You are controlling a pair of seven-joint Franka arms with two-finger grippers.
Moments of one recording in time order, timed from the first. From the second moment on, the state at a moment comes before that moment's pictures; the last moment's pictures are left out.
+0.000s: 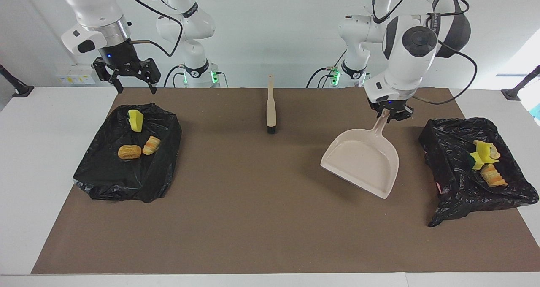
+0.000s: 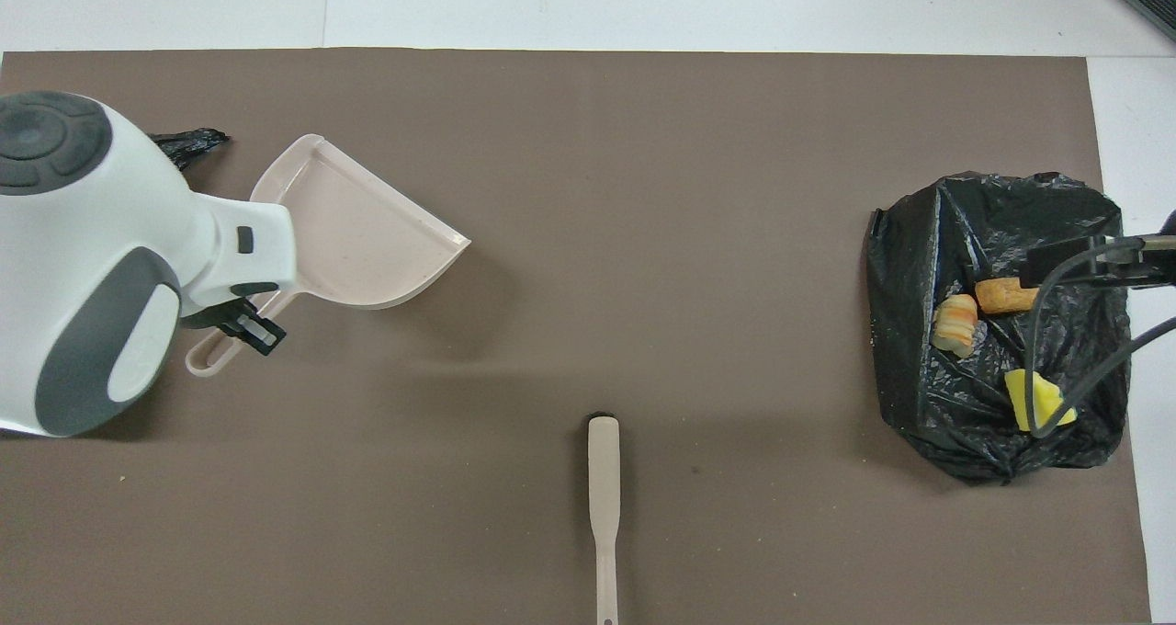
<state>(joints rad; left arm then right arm) -0.31 0.03 -0.02 -1.78 0.10 1.63 0.27 0.07 -0.07 -0.08 -1.62 -0.02 1.60 0.03</state>
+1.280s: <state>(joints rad) -0.70 0.53 -0.04 -1.43 -0.02 1.83 -0.53 0.08 -0.12 -0.07 -1.61 -0.02 1.48 0.01</state>
